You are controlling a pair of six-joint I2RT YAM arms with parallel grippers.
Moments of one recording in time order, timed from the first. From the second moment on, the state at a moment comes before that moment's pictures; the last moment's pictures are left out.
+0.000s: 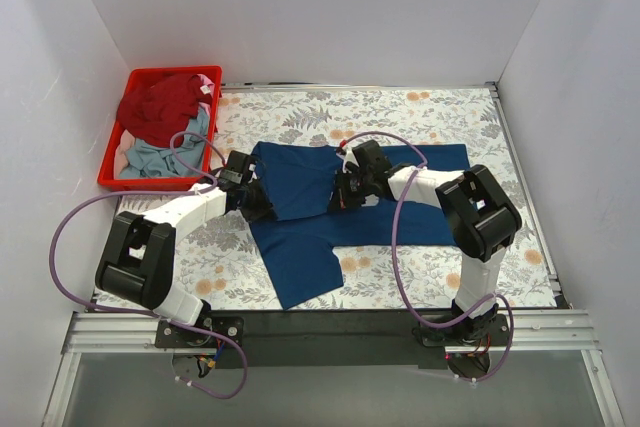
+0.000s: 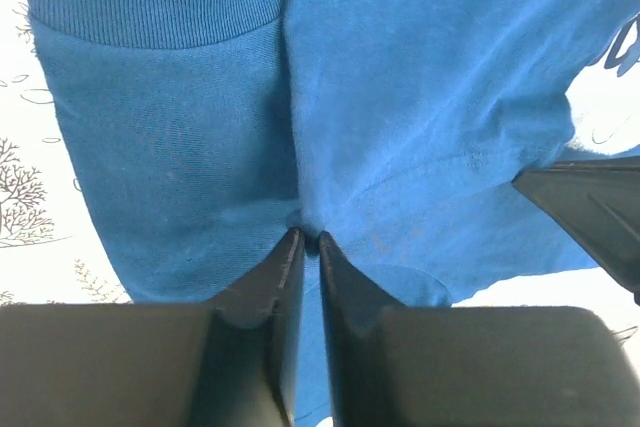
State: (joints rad) left arm -0.36 1.51 0.84 -0.40 0.16 -0.79; right arm 0.60 1.89 1.07 -0.07 -0.48 0.44
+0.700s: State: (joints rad) left arm -0.15 1.85 1.32 -0.27 0.01 -0.68; right arm 0.10 1.76 1.19 -0.19 -0.30 0.25
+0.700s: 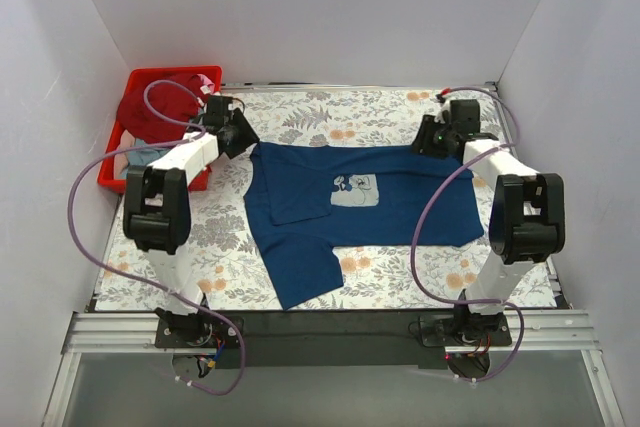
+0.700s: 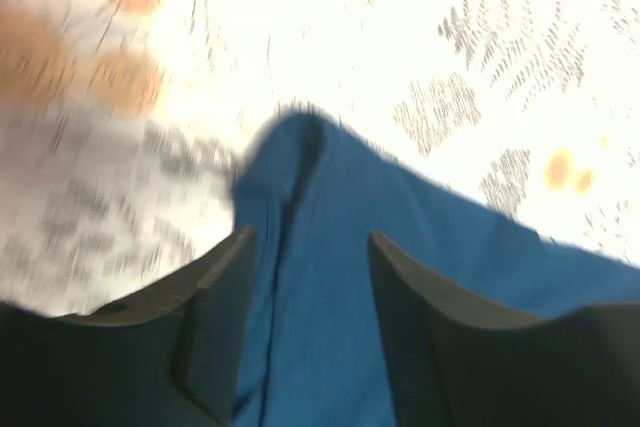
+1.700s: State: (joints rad) left arm -0.11 2.17 1.52 -0.19 0.05 -0.64; right arm -0.21 2.00 1.22 -0.03 -0.41 0.26
